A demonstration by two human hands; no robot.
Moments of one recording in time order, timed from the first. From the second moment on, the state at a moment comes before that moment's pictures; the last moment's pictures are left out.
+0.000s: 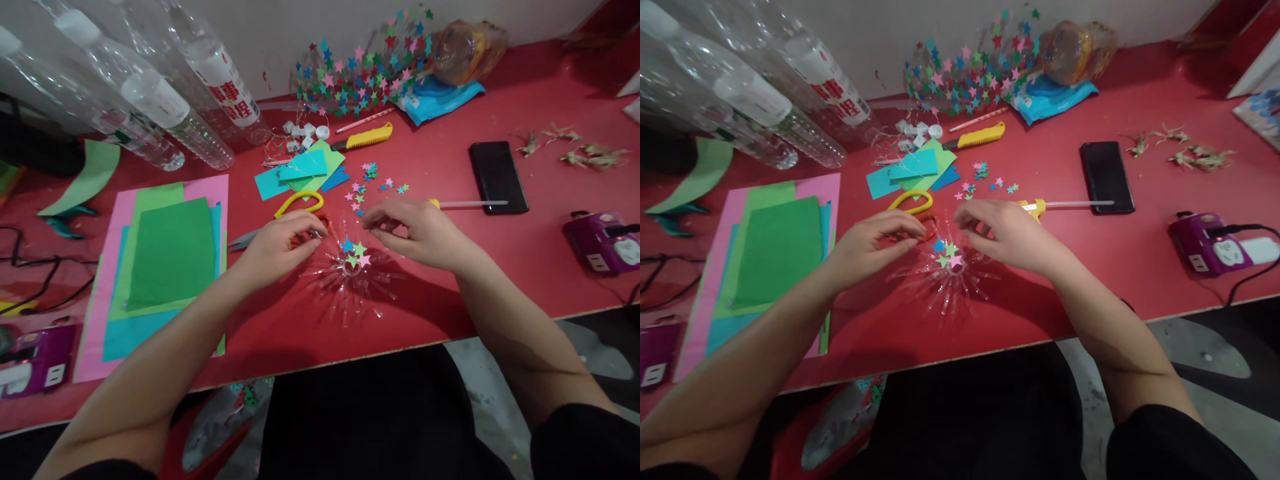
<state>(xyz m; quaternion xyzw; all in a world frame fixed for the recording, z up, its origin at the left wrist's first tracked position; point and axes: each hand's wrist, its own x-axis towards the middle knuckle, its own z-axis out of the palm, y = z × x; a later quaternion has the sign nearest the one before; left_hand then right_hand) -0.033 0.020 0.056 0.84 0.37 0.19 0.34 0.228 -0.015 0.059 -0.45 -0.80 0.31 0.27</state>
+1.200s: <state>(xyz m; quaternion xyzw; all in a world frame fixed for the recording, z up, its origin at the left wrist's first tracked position) -0.036 0.019 -0.015 0.56 0.48 0.50 0.46 0.219 0.002 0.026 -0.52 -0.67 0.34 0.41</state>
